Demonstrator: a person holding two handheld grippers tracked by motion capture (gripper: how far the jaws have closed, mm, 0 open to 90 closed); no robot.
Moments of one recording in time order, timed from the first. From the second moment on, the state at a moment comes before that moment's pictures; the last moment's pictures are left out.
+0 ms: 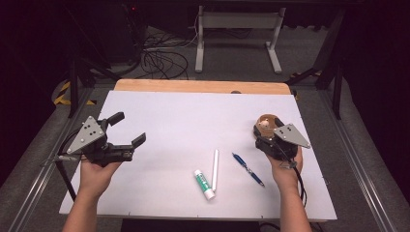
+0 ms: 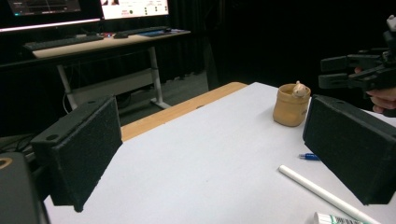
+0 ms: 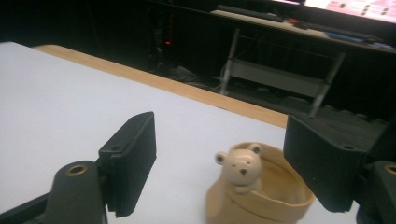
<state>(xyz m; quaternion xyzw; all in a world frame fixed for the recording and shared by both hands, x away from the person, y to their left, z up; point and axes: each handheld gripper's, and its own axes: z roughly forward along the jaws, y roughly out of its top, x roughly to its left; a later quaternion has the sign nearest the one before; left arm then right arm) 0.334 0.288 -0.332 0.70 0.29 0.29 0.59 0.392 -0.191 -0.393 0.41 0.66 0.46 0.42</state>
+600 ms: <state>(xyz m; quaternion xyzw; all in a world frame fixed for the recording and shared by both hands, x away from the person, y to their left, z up) 0.334 0.288 -0.333 0.70 0.29 0.29 0.58 0.425 -0.193 -0.416 0.43 0.66 0.44 0.43</state>
